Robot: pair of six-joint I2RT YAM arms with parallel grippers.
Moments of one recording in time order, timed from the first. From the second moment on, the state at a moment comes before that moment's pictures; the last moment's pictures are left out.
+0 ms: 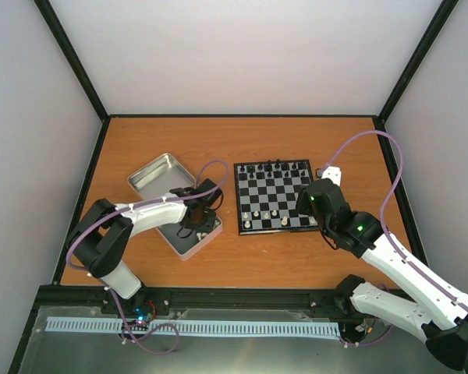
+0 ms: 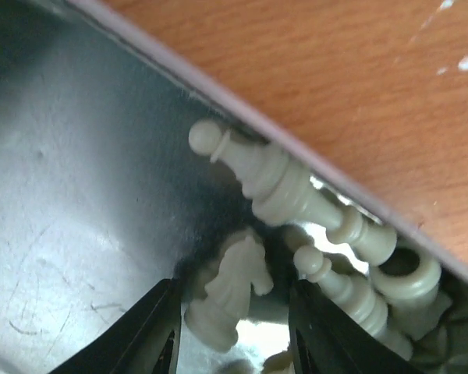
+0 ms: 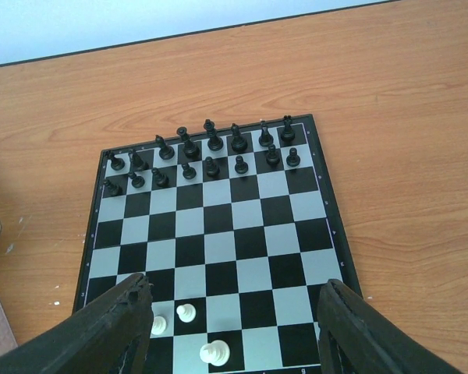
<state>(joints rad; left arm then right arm) -0.69 1.60 0.88 -0.62 -0.13 -0.47 0.68 0.87 0.83 -0.62 0.48 0.57</state>
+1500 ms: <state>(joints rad) -0.68 1.61 0.90 -0.64 -0.15 -0.46 0.68 0.88 0.83 -0.59 0.45 0.57</state>
